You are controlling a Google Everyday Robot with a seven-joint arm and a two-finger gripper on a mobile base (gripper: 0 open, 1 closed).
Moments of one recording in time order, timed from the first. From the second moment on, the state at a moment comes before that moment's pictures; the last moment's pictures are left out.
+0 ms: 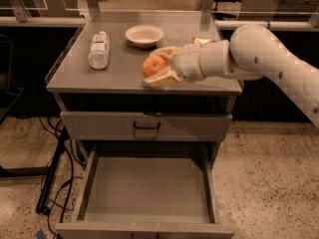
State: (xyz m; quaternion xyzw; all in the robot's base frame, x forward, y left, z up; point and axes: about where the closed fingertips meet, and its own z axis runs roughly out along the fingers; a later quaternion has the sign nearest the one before) arm 0.652 0.005 0.882 -0.61 0.56 0.17 0.53
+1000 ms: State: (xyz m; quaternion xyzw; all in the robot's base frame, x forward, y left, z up) arm 0.706 0.058 0.883 -0.62 0.56 0.22 0.50
